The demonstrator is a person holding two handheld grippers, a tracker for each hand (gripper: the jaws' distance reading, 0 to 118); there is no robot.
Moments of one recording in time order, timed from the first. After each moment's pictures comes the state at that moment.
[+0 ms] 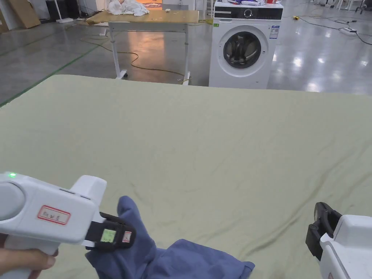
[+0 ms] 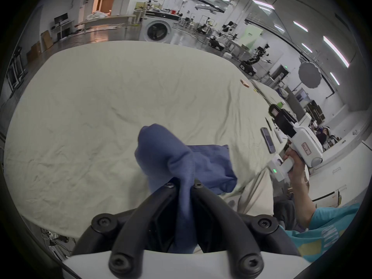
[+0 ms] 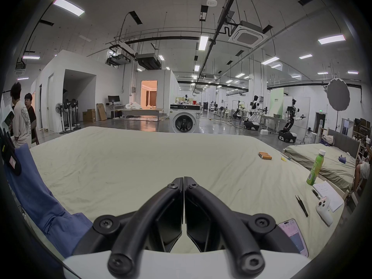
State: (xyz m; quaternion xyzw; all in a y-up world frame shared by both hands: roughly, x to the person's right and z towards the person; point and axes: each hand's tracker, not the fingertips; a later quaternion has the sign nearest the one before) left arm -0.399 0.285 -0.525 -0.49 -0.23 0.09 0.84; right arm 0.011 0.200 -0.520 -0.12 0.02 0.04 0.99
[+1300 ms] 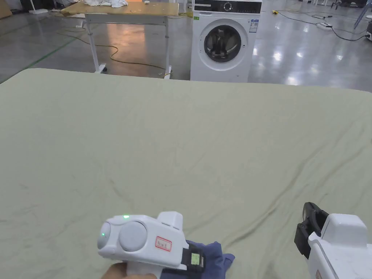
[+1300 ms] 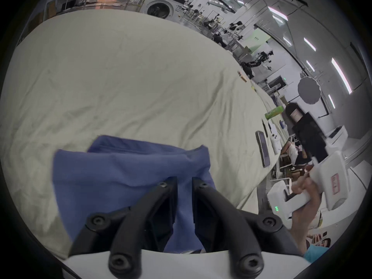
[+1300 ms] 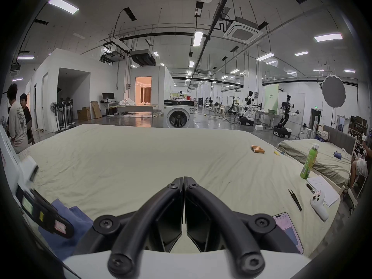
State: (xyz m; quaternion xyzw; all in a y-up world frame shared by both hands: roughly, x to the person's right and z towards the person) left arm -0.269 0.155 -0.568 -0.53 -0.24 0.17 0.79; right arm 0.028 0.193 -0.511 -0.13 0.00 0.04 0.99
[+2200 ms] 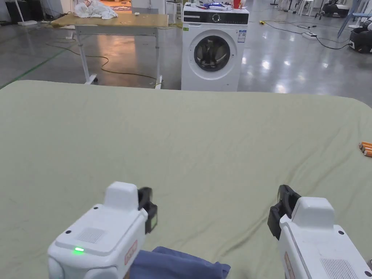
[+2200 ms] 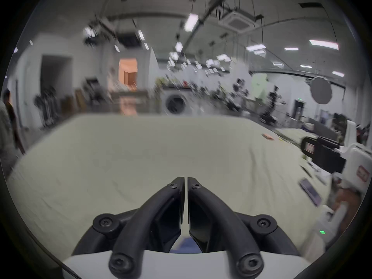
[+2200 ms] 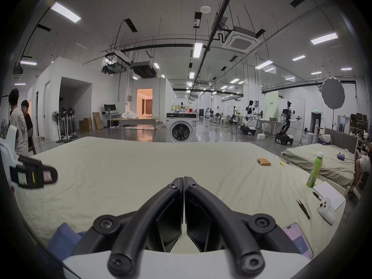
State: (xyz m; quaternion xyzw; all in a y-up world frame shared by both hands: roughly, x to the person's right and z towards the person) left arm -0.318 0.222 -0.536 -0.14 -0.05 0.00 0.99; right arm -0.012 0.216 -0.531 -0.07 0.01 0.03 1.00
